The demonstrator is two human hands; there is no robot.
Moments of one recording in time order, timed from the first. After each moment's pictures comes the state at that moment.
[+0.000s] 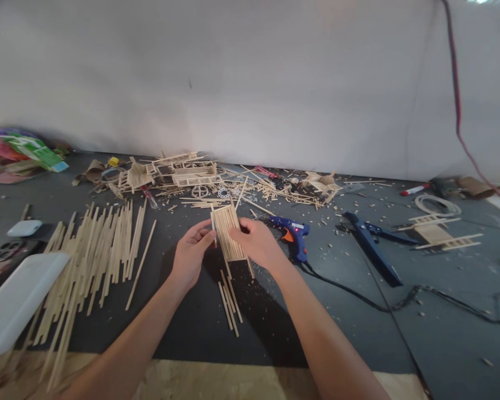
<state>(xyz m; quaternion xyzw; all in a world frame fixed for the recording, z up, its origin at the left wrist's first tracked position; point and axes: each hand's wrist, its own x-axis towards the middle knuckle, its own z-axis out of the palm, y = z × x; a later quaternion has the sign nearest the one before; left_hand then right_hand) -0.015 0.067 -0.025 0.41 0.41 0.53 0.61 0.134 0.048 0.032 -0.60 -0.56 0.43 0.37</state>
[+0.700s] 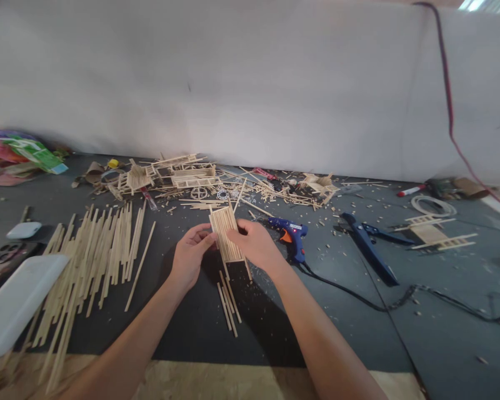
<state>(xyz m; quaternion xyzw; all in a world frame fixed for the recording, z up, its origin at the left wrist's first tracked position) -0.015 0.066 -0.022 0.39 0.41 0.53 0.63 0.134 0.046 0.033 -0.60 -0.56 0.43 0.37</state>
